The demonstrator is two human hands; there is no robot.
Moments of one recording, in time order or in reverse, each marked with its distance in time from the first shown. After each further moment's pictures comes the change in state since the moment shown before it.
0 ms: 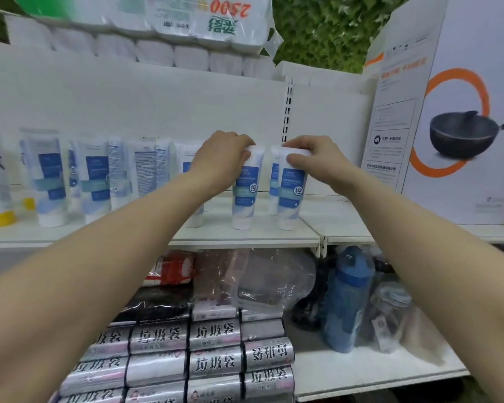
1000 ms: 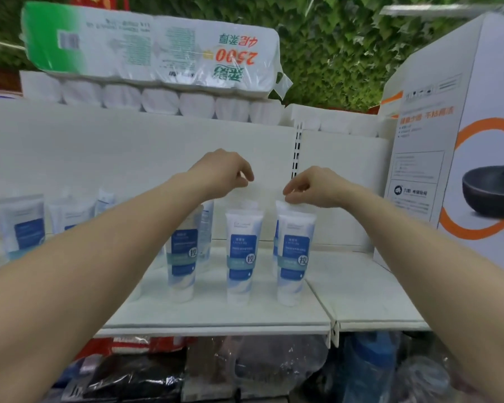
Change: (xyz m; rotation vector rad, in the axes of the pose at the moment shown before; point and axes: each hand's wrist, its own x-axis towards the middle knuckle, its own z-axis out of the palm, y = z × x) left_hand 0.095 -0.019 -0.028 0.063 -0.259 -0.063; right_hand 0.105 0.002 -0.030 -0.517 -0.285 -0.032
